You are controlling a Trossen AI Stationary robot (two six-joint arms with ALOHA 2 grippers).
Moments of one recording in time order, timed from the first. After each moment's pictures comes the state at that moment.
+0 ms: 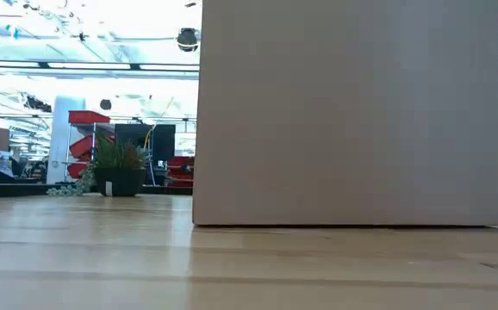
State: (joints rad) left arm -0.69 1.81 2.03 -0.97 -1.19 -0.31; right arm 1.04 1.51 1.50 -0.71 1.34 0.16
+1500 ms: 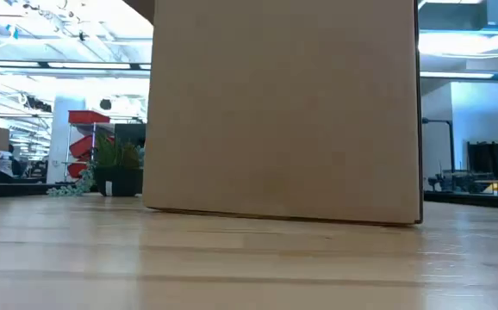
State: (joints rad) left arm -0.42 1.82 1.99 -0.52 -0.82 0.09; right arm 0.62 1.28 1.50 -1.33 1.08 0.65
